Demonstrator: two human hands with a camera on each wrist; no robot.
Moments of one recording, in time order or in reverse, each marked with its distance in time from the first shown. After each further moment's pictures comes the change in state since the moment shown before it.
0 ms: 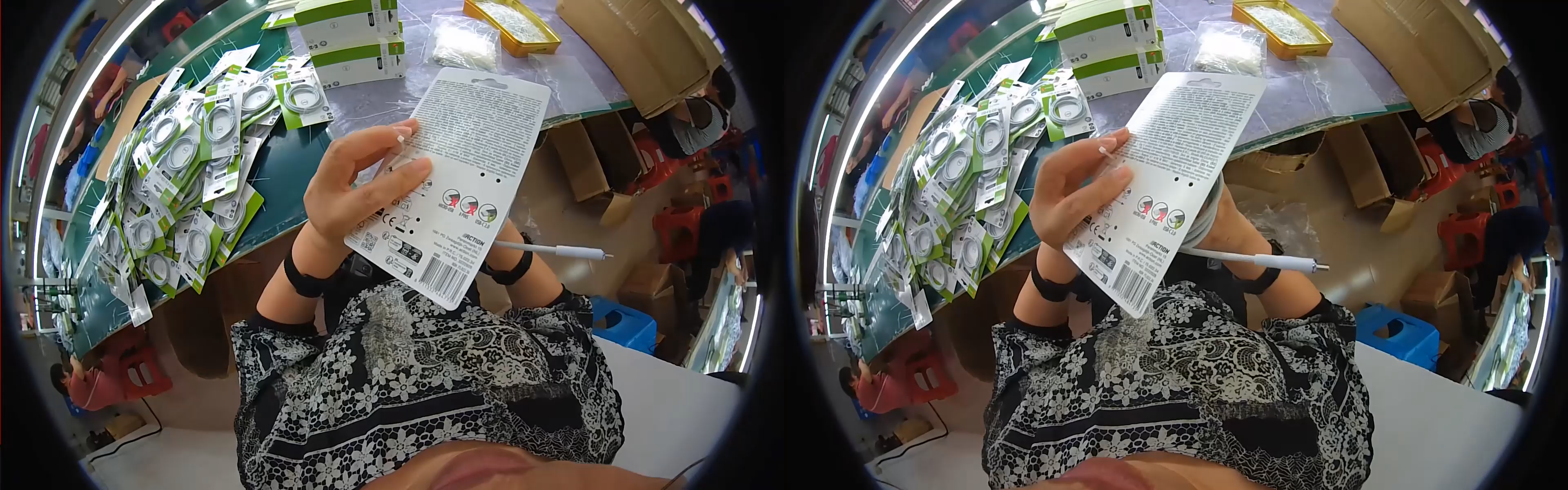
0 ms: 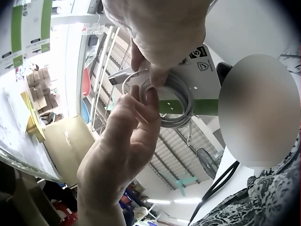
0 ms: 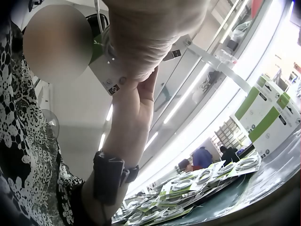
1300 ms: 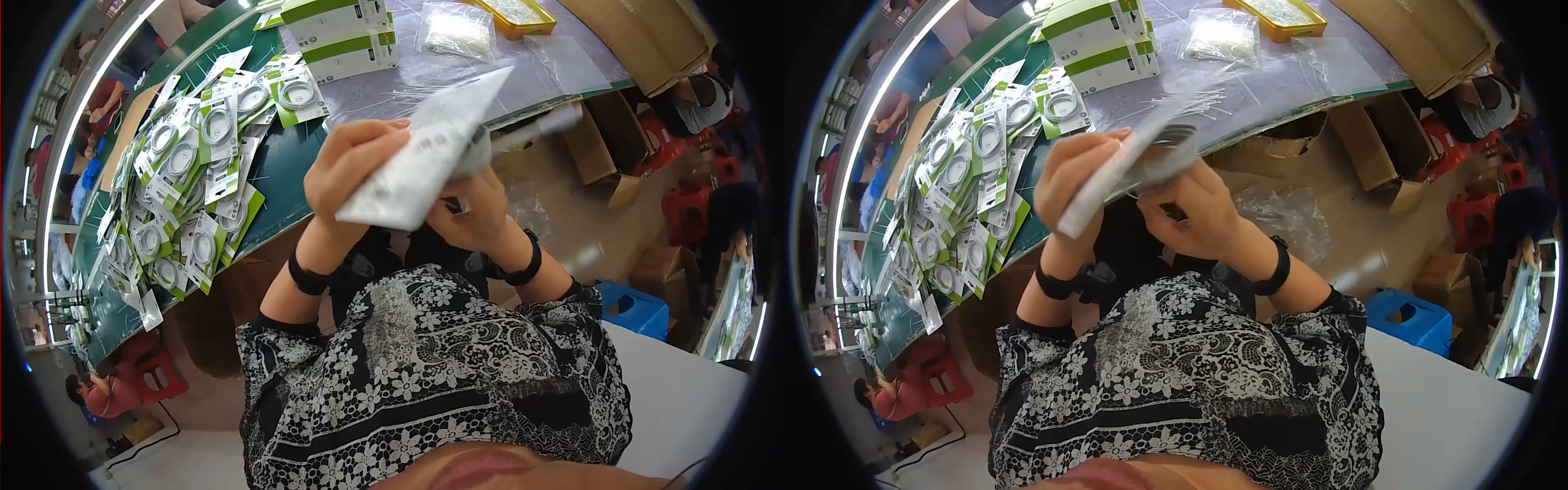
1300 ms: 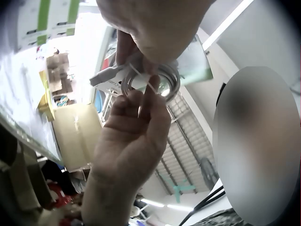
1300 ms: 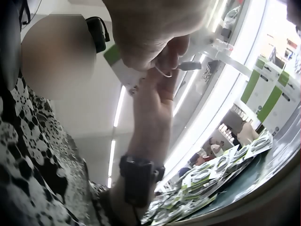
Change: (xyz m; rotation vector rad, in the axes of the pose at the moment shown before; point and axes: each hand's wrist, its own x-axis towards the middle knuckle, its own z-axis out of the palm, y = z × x) left_hand -0.018 -0.005 0.004 0.170 -0.073 -0.135; right_hand -0.026 0.003 0.005 -0.732 0.190 -0.280
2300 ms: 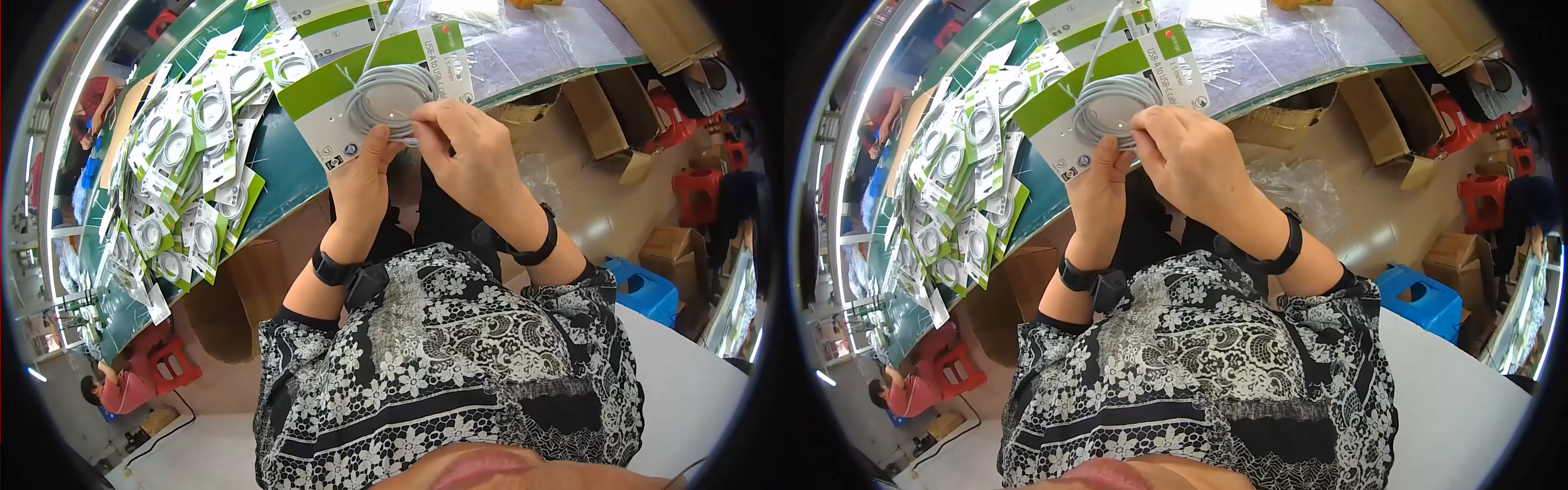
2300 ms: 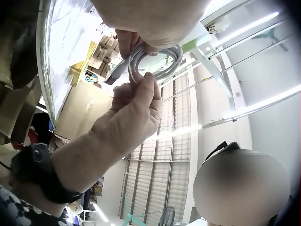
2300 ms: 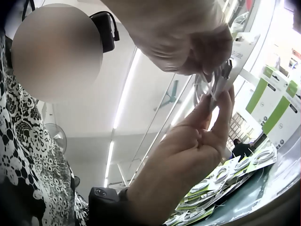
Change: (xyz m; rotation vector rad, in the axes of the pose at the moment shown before) left_hand -0.036 -0.008 0.036 -1.037 0.514 -0.965; right_hand 0.045 -0.011 0.004 -0.166 0.048 0.227
